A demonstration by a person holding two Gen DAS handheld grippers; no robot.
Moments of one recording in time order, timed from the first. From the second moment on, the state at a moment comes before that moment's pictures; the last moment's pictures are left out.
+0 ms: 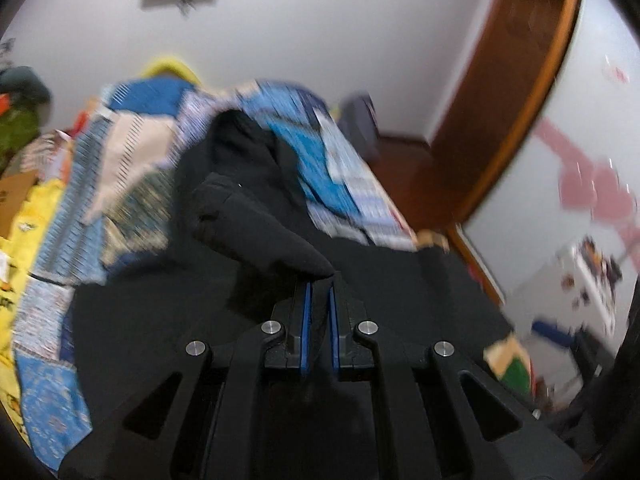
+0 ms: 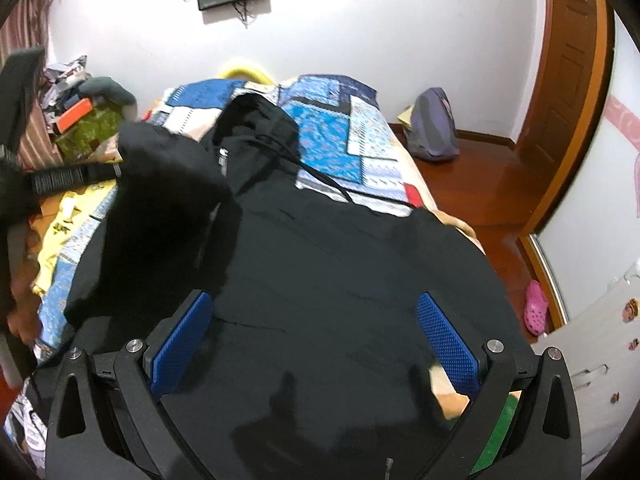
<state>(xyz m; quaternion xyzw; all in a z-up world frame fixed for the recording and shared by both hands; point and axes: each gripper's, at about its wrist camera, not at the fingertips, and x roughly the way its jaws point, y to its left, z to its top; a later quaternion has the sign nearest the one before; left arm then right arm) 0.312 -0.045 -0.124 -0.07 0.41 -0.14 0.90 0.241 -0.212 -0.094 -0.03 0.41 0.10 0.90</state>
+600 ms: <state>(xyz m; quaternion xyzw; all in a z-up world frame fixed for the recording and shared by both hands) 0.268 -0.070 -0.146 0.00 0.47 -0.19 0.86 0.234 -0.215 -0.079 -0.08 0.39 0.07 0.92</state>
